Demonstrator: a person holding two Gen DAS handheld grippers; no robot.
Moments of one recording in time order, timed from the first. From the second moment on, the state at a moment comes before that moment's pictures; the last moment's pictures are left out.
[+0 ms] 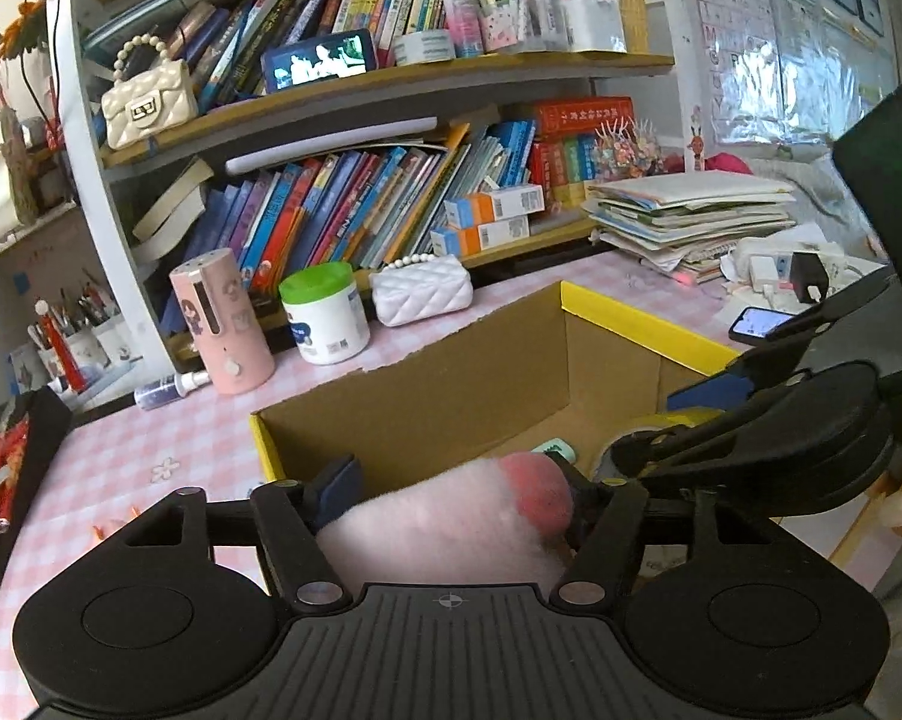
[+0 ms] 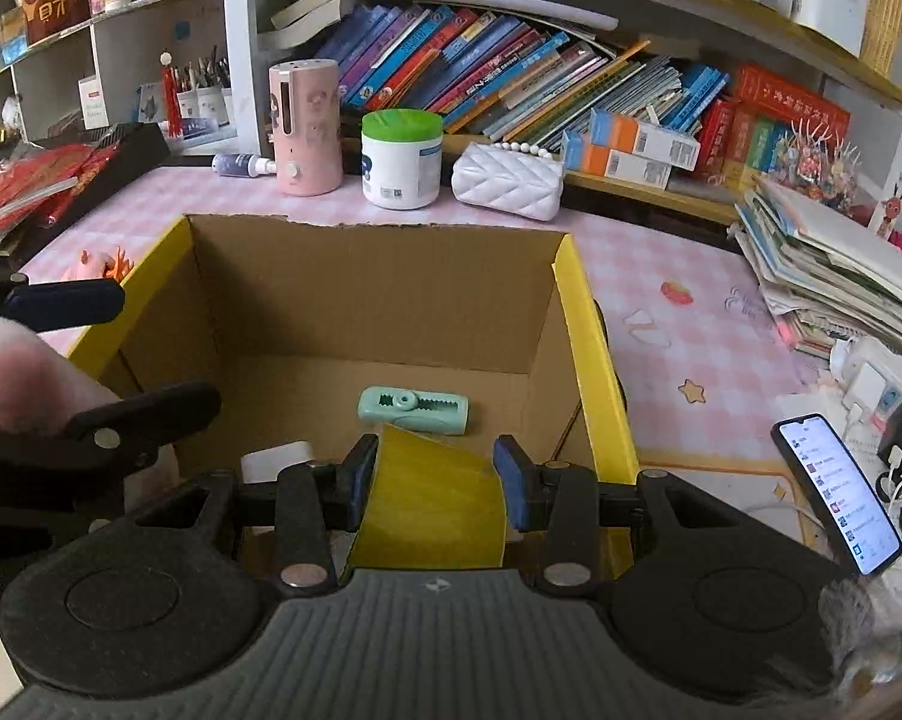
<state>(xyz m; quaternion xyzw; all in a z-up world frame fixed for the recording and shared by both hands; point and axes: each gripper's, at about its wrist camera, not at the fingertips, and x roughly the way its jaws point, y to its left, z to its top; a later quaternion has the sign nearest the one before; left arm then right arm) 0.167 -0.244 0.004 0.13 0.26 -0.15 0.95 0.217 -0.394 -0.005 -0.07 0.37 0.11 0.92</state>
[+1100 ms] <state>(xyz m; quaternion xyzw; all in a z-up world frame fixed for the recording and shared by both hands) 0.175 -0.244 -0.014 0.12 0.30 -0.14 0.94 0.164 -0.406 0.003 -0.02 0.34 0.04 0.94</state>
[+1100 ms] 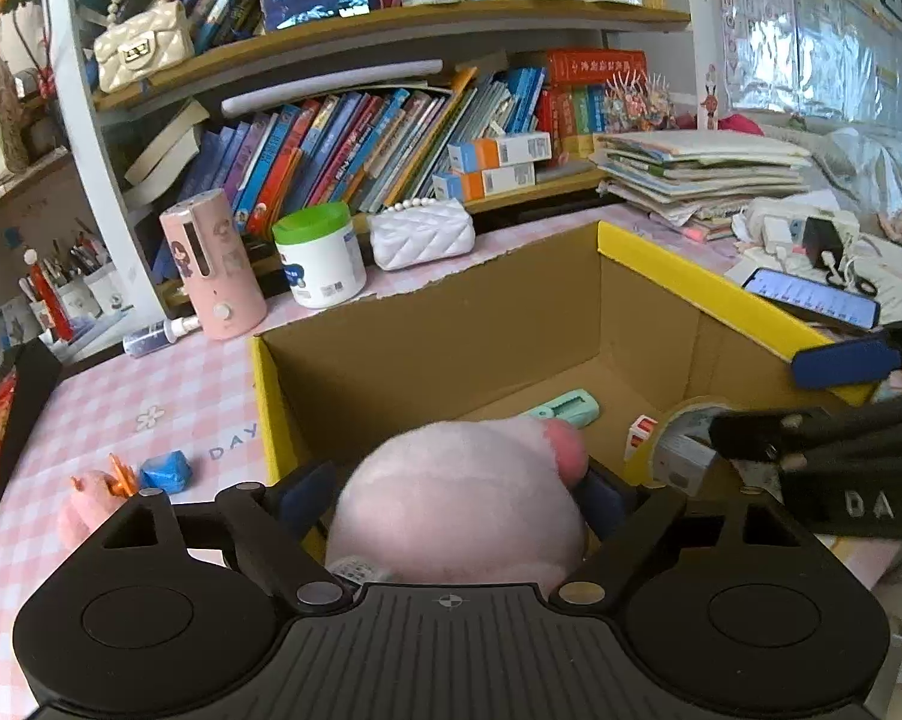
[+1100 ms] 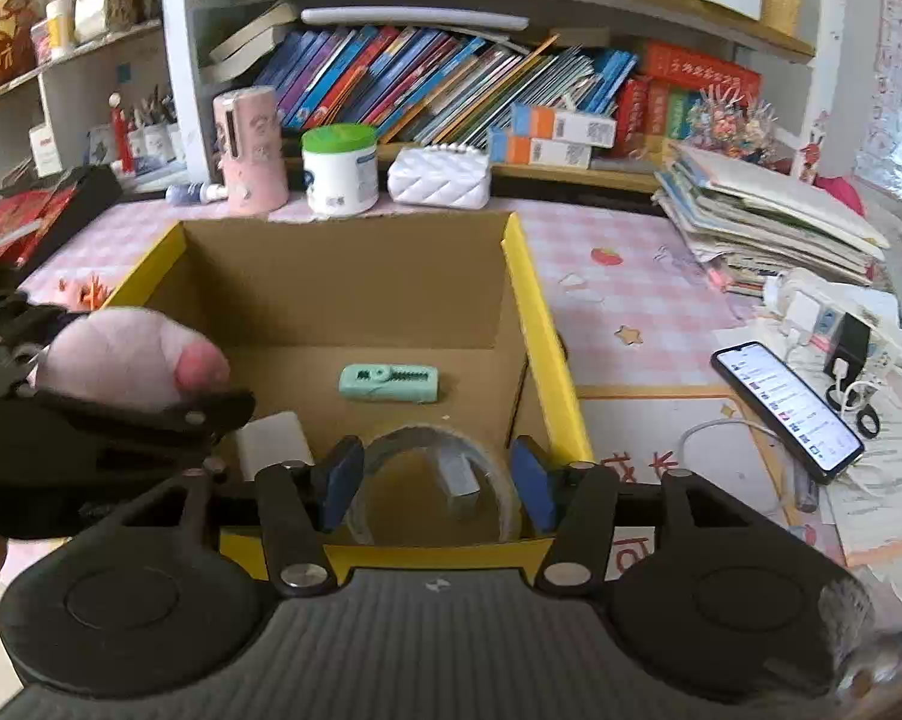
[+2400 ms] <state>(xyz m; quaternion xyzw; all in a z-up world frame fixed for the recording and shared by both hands) 0.039 -0.079 0.004 0.04 0.30 -0.12 0.95 0.015 -0.294 0.015 0.02 0.31 -0.10 0.94</state>
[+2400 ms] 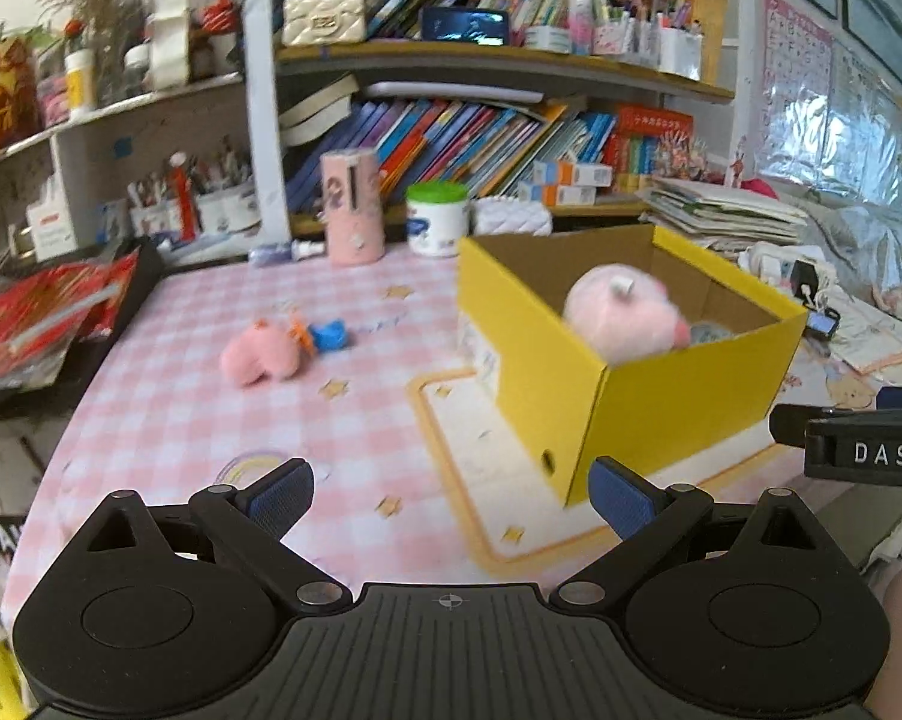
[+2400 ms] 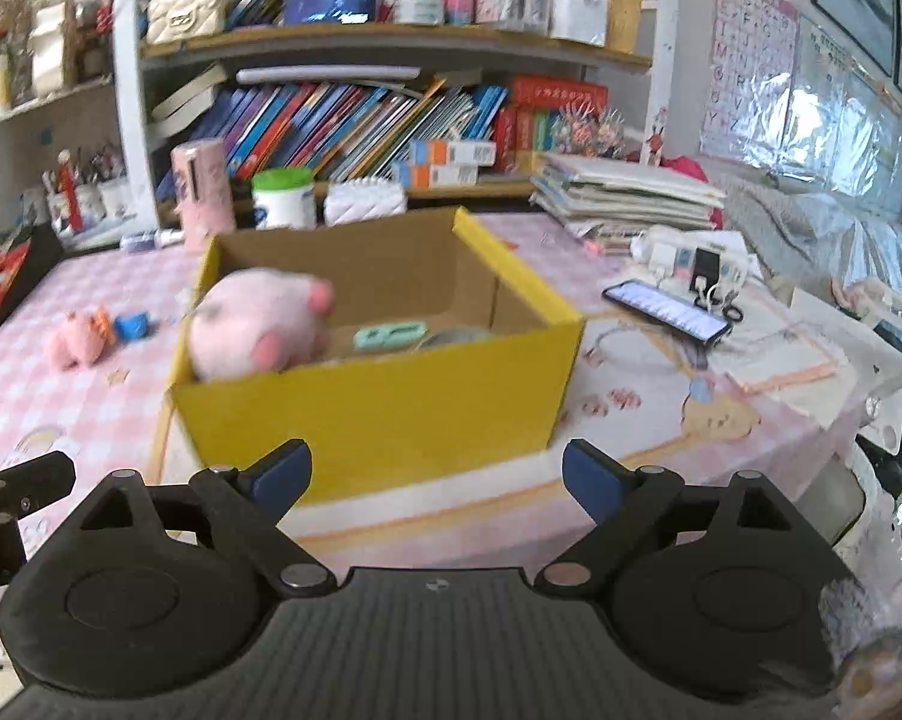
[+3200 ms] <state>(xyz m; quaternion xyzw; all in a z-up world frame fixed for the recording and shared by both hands) -0.018 0.013 -0.004 0.02 0.33 -0.05 0.94 -0.019 -0.183 0.002 0.00 0.34 0.00 0.94</state>
